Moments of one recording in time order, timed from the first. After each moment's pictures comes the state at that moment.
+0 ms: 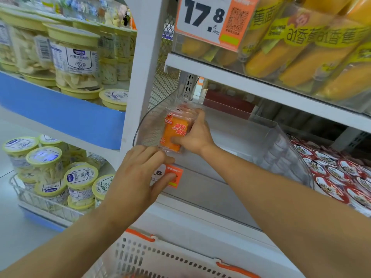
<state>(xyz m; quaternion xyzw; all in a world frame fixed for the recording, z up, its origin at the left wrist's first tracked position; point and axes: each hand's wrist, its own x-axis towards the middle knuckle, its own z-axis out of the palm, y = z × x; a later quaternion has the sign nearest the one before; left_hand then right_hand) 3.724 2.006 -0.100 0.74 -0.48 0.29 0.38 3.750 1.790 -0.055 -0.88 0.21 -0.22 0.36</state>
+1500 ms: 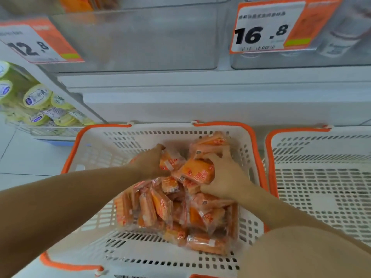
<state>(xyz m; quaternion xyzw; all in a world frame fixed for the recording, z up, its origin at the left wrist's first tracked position) 3.593 1.983 -0.303 0.87 -0.37 -0.33 0.00 3.385 1.847 -0.275 -0.89 0.29 0.14 0.34</state>
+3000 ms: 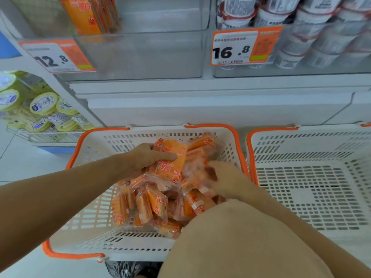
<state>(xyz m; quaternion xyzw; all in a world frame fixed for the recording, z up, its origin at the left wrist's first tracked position) 3.560 1.983 -0.203 0.72 -0.11 -0.58 0.36 3.347 1.854 -0.246 -0.88 0.29 0.12 0.37</state>
